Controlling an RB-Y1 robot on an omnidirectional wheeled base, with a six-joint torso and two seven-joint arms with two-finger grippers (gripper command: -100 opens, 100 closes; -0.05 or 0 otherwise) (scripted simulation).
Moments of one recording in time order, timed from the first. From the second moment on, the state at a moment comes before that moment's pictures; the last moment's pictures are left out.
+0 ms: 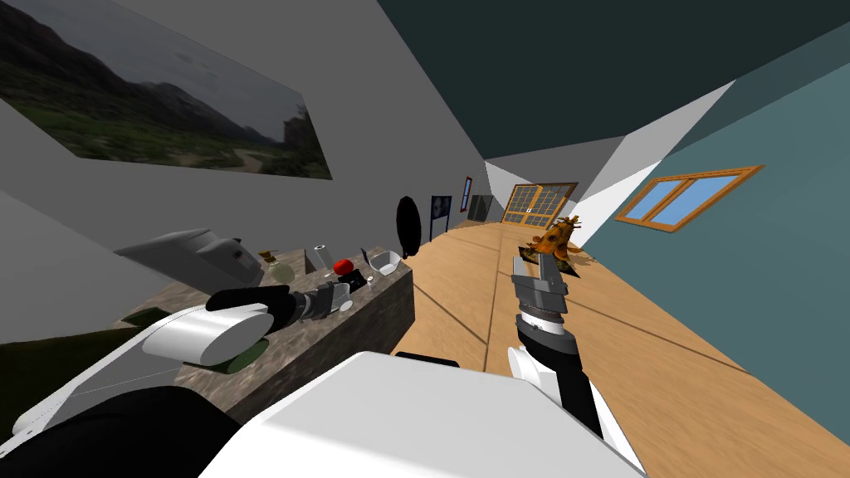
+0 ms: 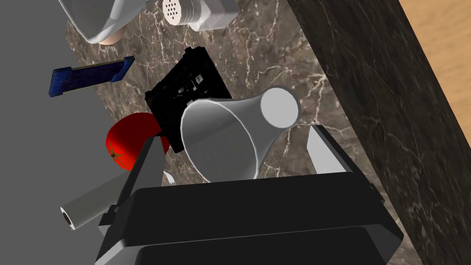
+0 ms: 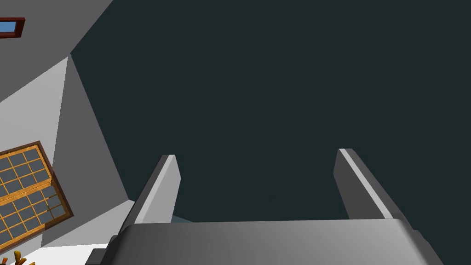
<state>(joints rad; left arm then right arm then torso) 0.60 0.67 0.62 -2.46 0.89 1.28 0.36 0.50 -0.03 -0.02 -2.36 0.10 -0.55 -0.03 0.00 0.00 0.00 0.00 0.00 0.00</state>
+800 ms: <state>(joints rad) 0.73 0.79 0.72 -2.50 1.01 1.49 0.42 0.50 -0.03 -0.02 -2.37 0.10 -0.55 -0.03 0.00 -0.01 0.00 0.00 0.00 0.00</state>
